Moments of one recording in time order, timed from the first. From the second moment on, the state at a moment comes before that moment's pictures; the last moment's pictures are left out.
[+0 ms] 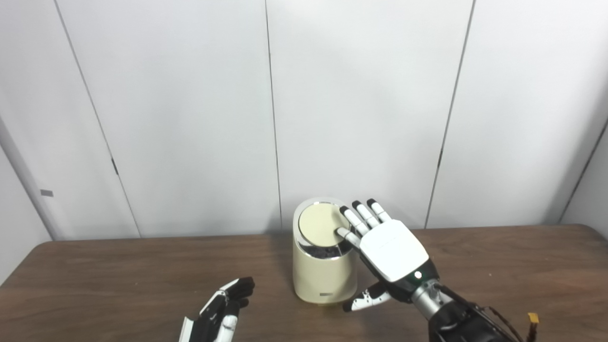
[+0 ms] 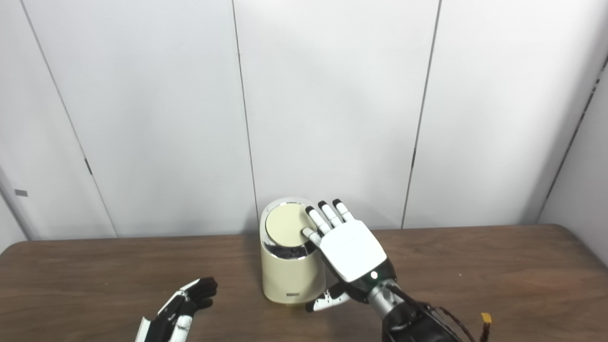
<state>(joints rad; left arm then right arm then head) 0.00 0.00 -0.02 -0.03 0.12 -0.33 0.03 -0.49 -0.37 0.47 -0.13 -1.41 0.07 0.19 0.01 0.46</state>
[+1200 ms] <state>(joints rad) 0.01 -0.01 -0.03 -0.05 0.13 -0.29 0.03 -0.54 -0.36 0.49 -0.11 -1.36 0.07 0.27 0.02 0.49</state>
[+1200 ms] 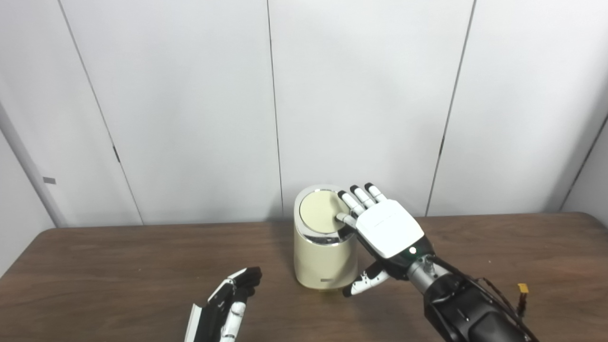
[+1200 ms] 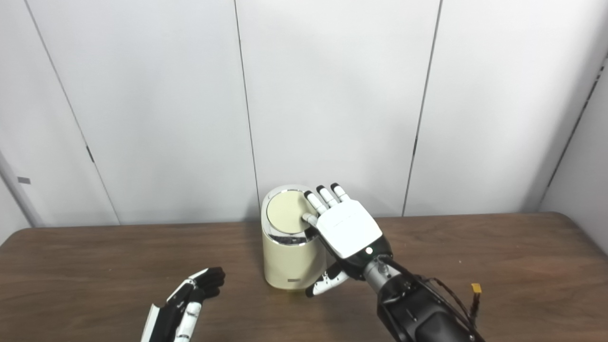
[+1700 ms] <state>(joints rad) 0.03 -0.01 -0.04 -0.08 0.15 -0.27 0.04 -0.60 -0.36 0.55 0.01 -1.29 0.07 0.20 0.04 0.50</state>
